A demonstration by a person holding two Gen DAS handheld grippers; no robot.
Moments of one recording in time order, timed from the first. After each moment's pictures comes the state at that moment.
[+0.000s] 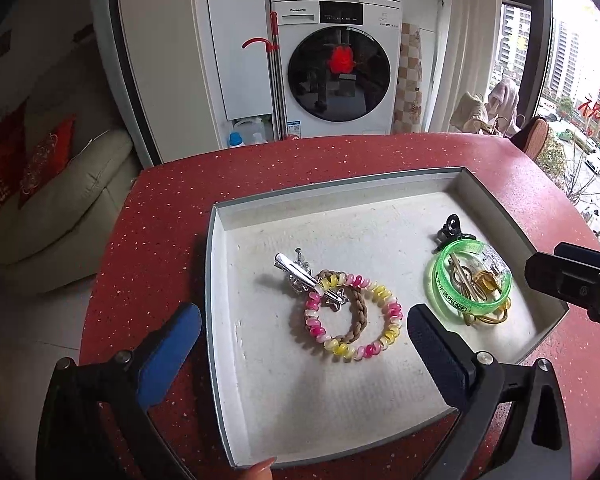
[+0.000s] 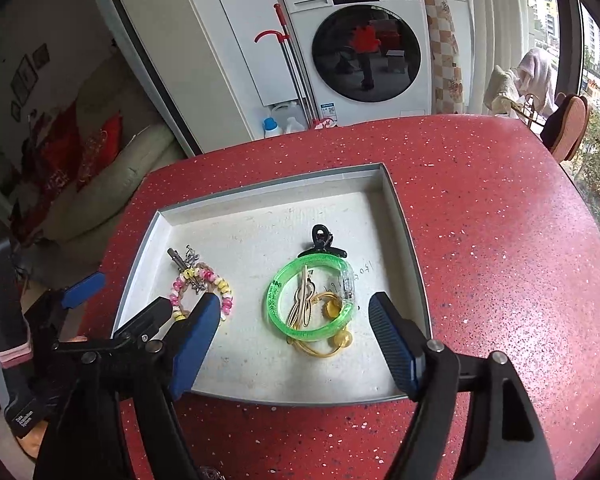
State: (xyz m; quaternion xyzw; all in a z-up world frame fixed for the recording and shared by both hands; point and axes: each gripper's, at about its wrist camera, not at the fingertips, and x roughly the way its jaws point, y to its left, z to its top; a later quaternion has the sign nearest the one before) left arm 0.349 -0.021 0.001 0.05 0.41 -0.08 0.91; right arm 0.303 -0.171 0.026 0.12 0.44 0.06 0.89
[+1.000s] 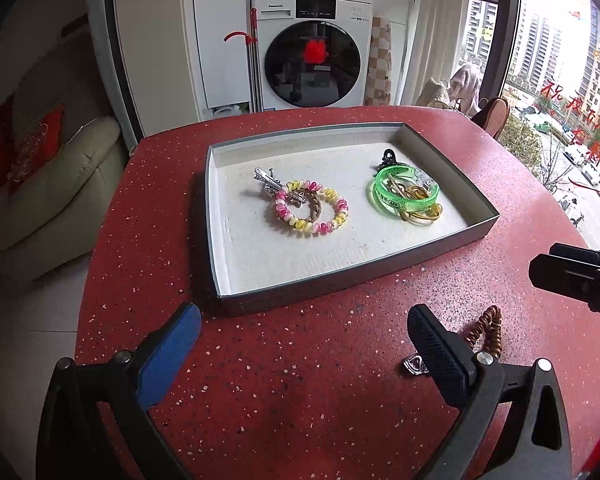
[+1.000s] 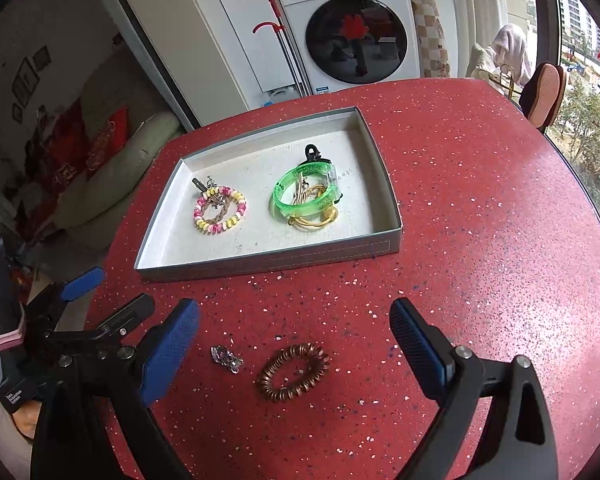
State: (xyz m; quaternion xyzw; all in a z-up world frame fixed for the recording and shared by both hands) left arm 0.238 -0.008 0.004 0.05 0.43 -0.13 0.89; right arm 0.197 -0.180 0.017 0.13 0.47 0.05 0.87
